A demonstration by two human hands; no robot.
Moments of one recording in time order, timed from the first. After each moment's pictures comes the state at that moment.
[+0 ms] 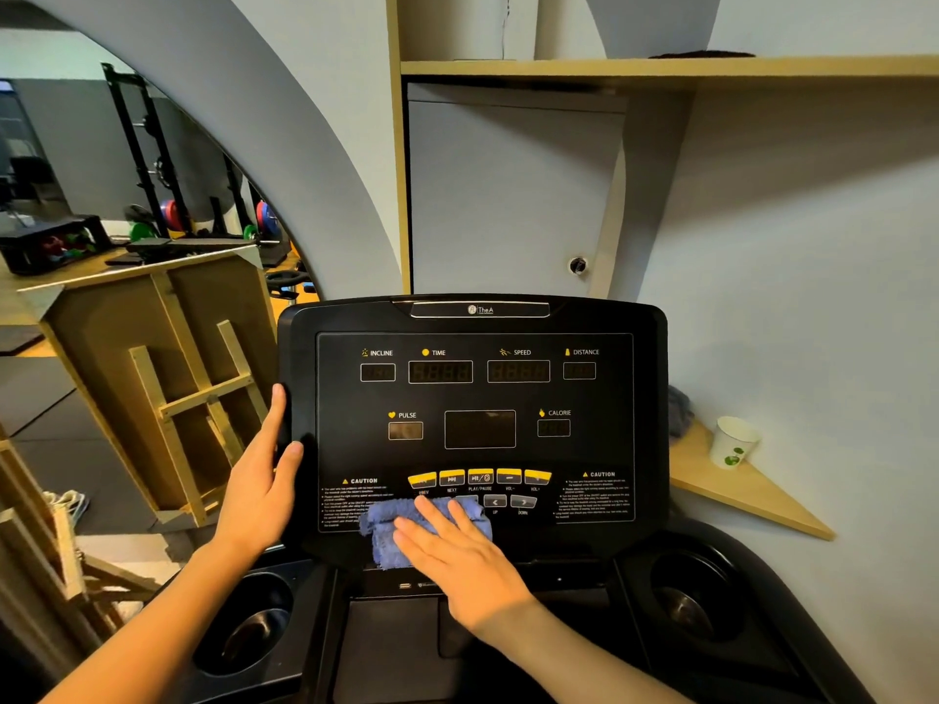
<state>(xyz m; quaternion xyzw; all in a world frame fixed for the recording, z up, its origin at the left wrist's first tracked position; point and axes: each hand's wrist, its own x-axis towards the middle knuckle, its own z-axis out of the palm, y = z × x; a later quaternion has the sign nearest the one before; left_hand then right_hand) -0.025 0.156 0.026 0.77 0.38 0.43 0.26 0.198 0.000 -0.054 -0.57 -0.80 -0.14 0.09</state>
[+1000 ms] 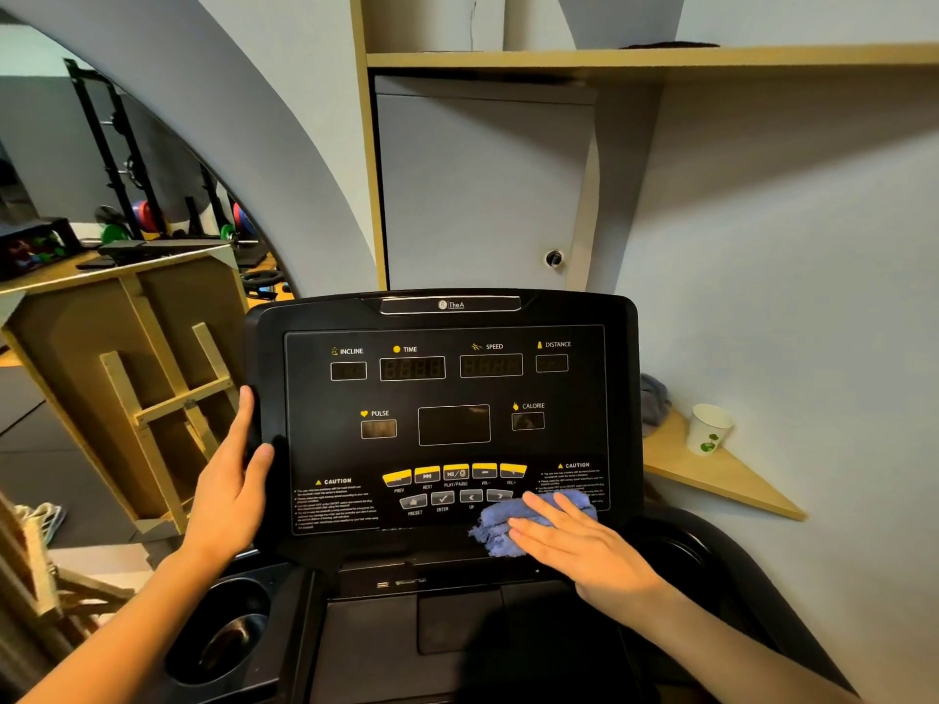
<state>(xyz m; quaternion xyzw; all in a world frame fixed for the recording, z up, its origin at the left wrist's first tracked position) -0.024 0.151 0.030 0.78 0.38 0.42 0.27 0.342 -0.085 -0.048 -0.56 -0.81 -0.16 0.06</state>
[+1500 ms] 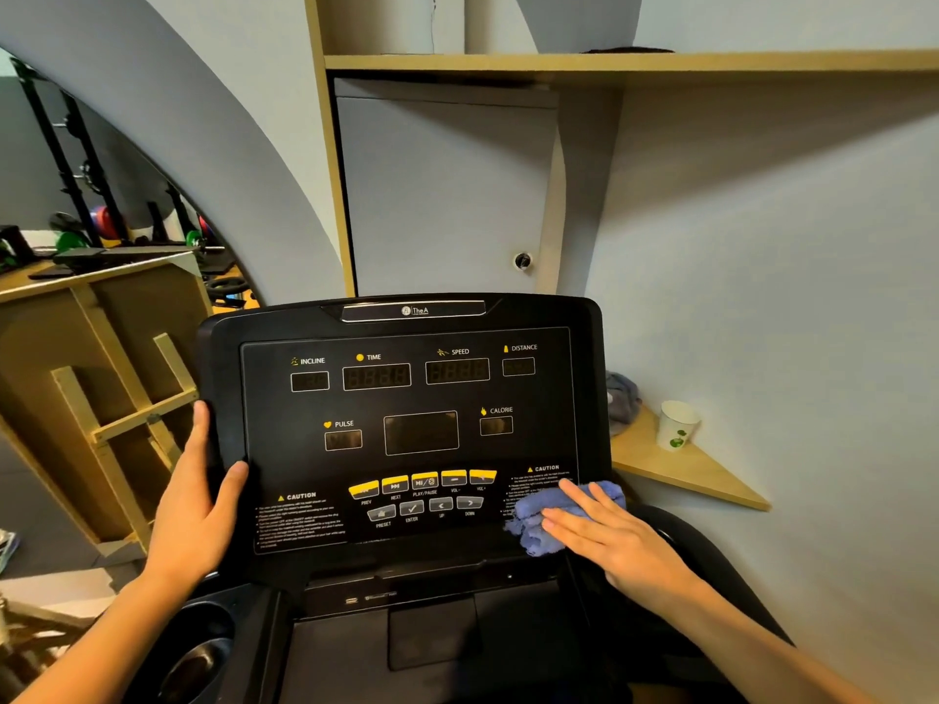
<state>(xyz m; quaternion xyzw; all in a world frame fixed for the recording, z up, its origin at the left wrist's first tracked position) -0.013 0.151 0.024 0.77 0.39 0.44 0.24 0.397 -0.122 -0.043 -0.59 -0.78 -0.19 0.09</state>
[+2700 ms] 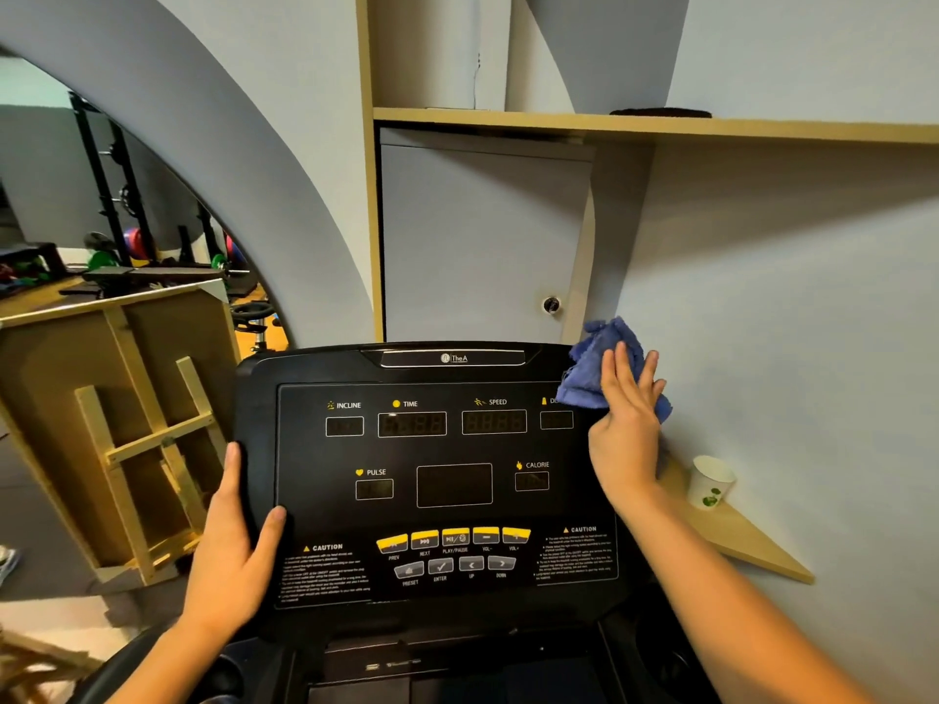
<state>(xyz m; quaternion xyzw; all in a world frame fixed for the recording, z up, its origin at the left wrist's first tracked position) -0.001 0.158 0.014 0.75 0.40 0.47 0.25 0.391 0.017 0.101 -0.75 -0.43 -0.24 0.43</state>
